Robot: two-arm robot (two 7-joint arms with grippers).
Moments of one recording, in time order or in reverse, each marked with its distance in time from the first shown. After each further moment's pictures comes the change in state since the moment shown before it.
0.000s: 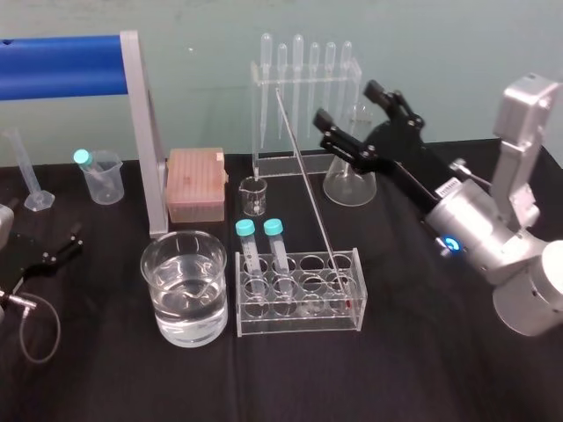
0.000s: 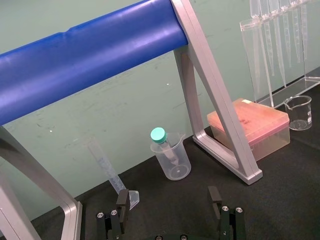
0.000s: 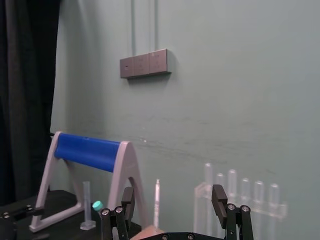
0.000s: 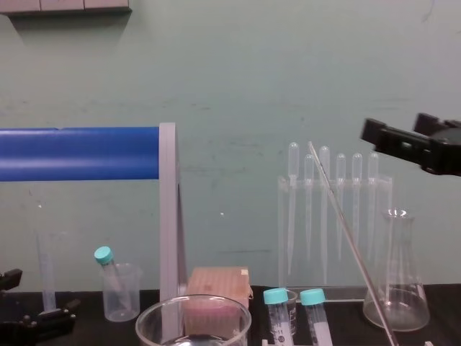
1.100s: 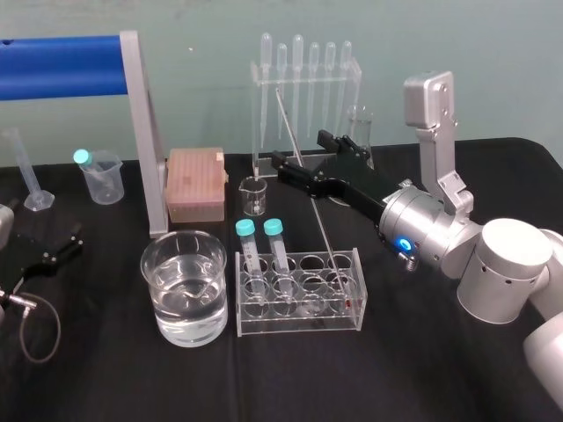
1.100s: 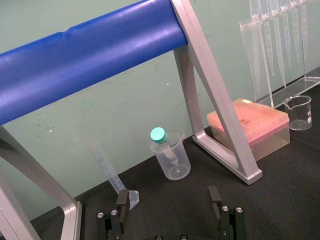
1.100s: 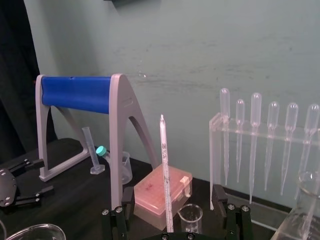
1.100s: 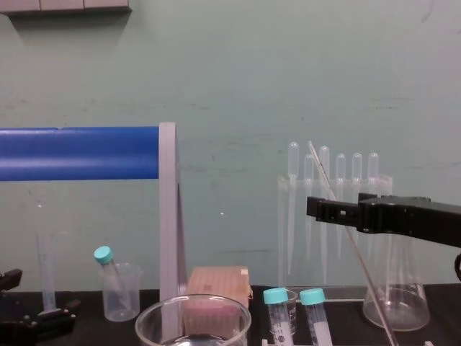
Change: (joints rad) left arm 0.000 0.000 0.000 0.000 0.000 0.000 0.000; right arm 0.086 -0.118 -0.027 0.069 -0.051 0.380 -0.019
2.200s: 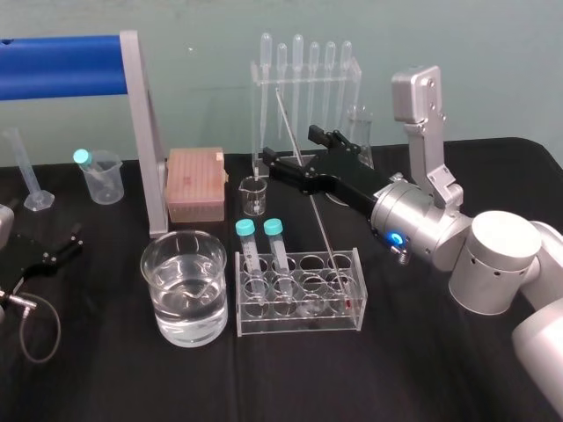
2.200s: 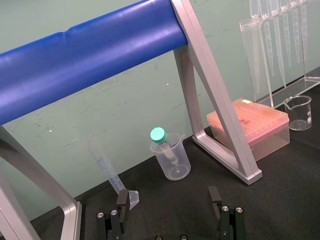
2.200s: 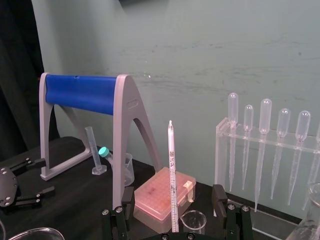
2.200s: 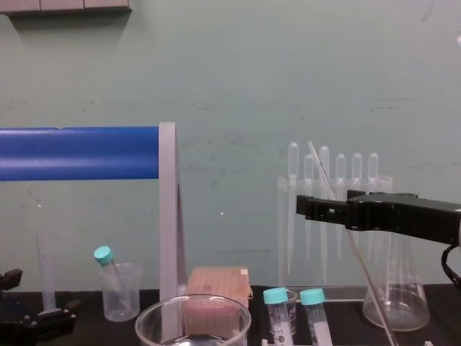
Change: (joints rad) left arm 0.000 0.000 0.000 0.000 0.000 0.000 0.000; right arm 0.023 -0.037 0.011 0.030 -0.054 0.004 0.039
